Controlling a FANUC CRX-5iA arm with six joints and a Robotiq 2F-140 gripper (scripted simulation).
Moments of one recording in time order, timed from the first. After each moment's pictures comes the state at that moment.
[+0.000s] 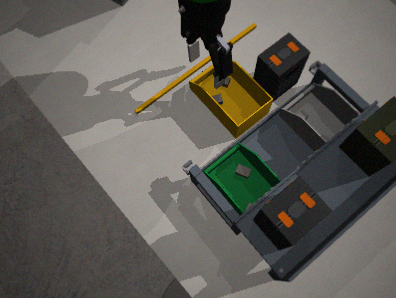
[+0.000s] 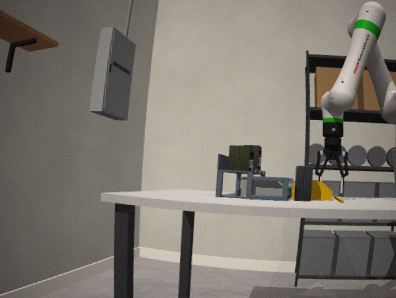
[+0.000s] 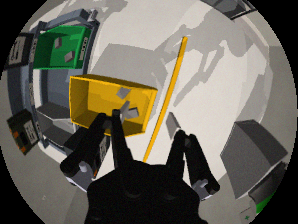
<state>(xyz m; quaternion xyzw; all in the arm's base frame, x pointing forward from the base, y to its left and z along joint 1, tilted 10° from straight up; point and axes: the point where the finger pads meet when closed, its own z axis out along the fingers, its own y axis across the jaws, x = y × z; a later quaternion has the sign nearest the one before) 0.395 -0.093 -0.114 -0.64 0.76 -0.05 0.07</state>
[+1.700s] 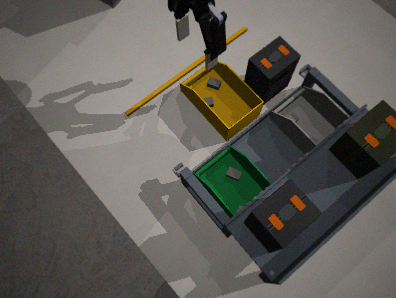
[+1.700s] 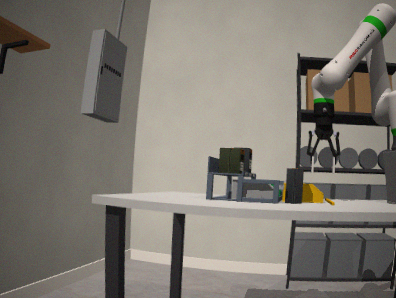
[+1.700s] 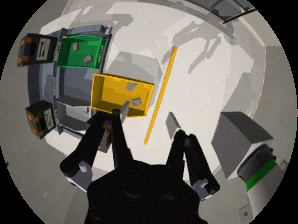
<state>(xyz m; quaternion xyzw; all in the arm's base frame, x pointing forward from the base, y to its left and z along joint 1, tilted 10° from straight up) 0.379 -0.095 -0.022 -0.64 0.76 -0.05 0.07</state>
